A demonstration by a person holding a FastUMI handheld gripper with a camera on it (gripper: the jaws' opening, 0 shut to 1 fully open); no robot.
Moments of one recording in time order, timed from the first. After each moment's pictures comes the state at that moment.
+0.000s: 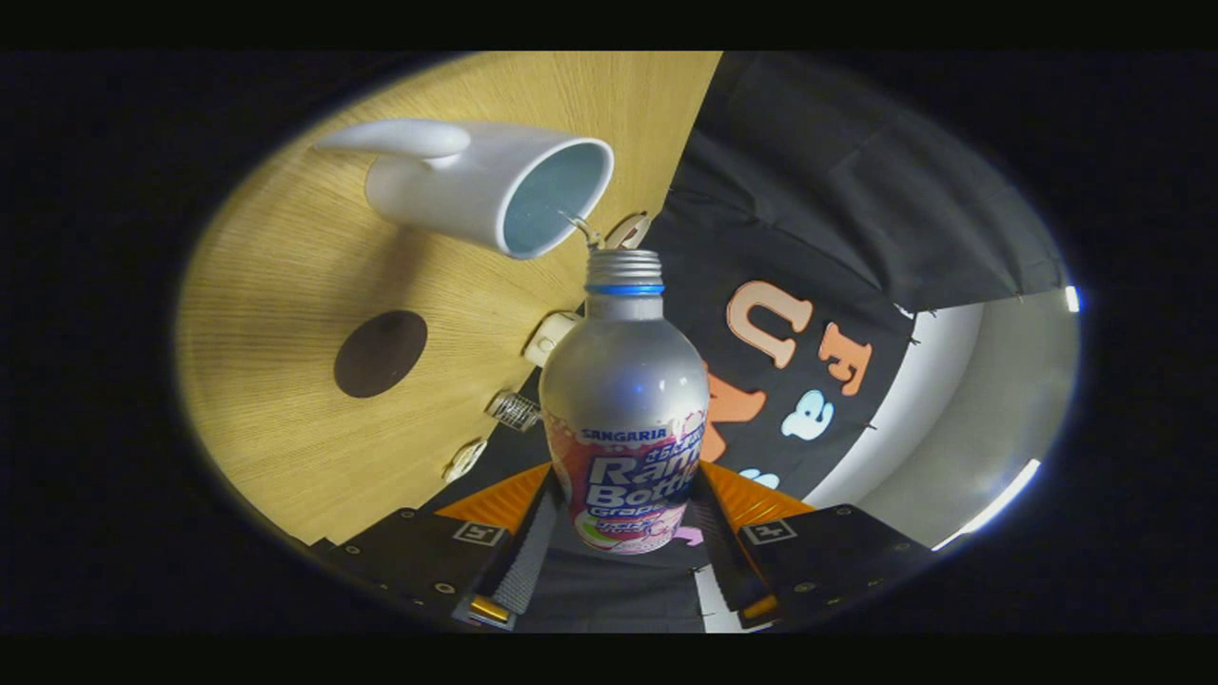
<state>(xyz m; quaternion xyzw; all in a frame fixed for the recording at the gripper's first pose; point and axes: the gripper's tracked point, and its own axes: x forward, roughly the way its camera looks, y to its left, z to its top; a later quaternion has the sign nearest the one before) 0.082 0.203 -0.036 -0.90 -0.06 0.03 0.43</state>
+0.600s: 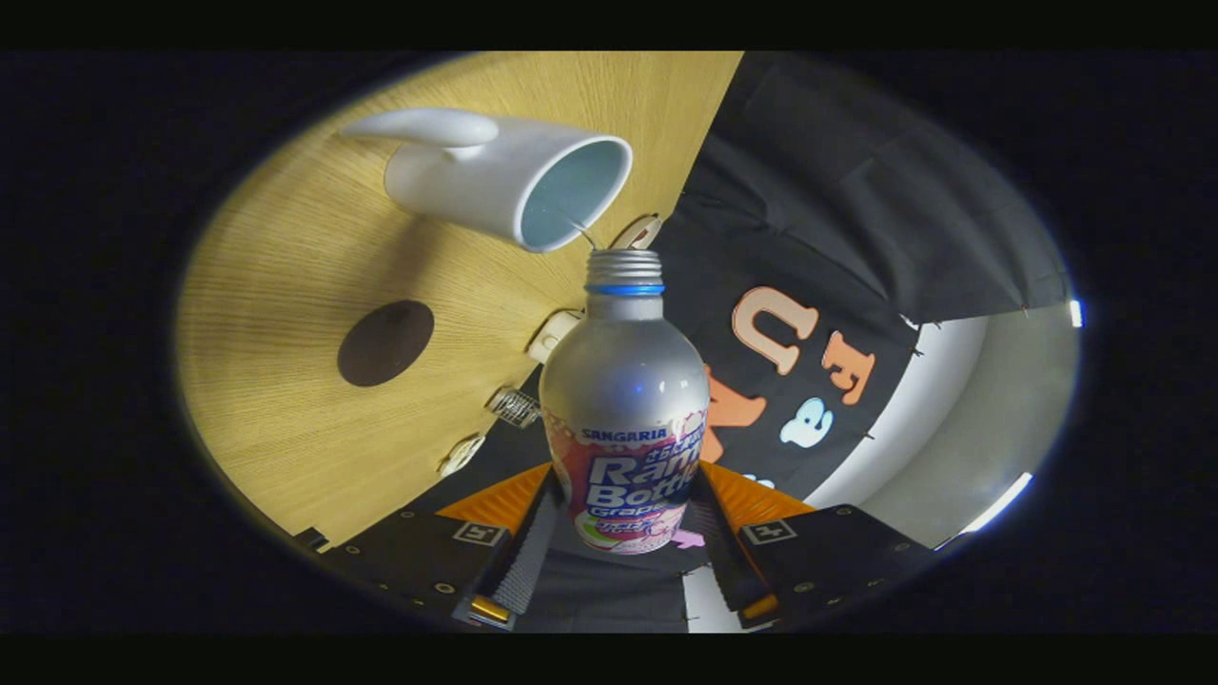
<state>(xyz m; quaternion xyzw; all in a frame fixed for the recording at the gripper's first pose) 0.081 0.206 -0.033 -0.91 -0.06 0.03 0.41</state>
